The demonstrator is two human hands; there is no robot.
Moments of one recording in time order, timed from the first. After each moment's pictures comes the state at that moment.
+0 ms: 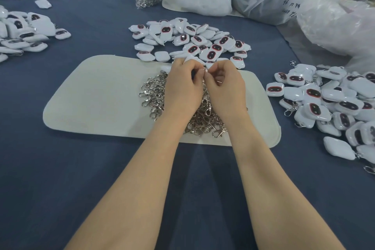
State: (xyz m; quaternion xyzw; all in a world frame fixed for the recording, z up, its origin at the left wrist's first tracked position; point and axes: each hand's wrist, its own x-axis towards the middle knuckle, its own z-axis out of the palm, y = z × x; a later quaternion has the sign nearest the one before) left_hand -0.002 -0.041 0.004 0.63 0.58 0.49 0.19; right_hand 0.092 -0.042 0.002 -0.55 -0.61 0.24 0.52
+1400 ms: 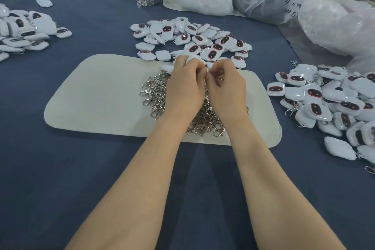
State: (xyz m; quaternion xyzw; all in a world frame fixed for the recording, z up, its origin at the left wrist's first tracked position) left_hand -0.002 -0.041 0.001 0.65 0.57 0.47 0.15; right_hand 0.092 -0.042 -0.001 -0.55 -0.63 0.19 0.51
